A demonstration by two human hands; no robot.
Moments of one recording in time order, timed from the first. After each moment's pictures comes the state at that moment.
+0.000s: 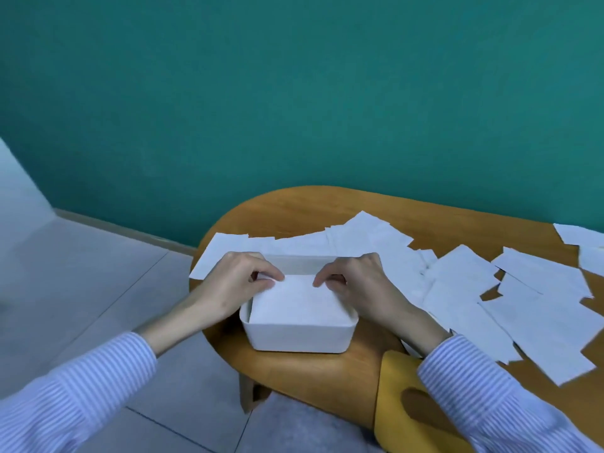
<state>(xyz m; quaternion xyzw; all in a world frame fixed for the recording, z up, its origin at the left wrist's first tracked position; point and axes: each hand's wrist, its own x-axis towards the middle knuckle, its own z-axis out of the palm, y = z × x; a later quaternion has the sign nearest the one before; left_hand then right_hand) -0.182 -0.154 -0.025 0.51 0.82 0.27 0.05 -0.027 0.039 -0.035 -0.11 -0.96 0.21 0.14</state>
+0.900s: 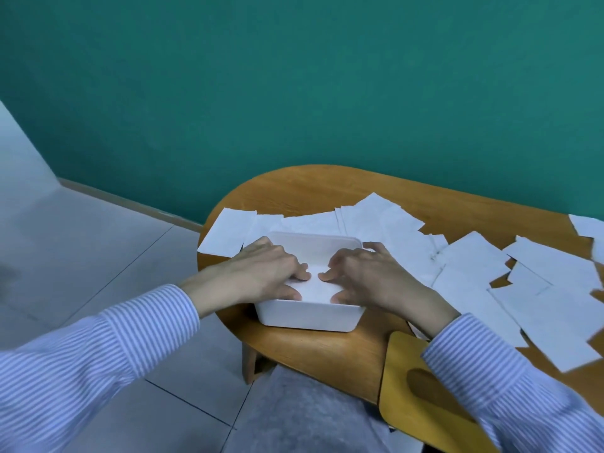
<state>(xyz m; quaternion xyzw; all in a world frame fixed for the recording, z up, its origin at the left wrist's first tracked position) -0.162 -0.130 -0.014 0.61 0.79 -0.08 0.08 -0.027 0.027 -0.021 -0.07 -1.00 0.00 -0.07</state>
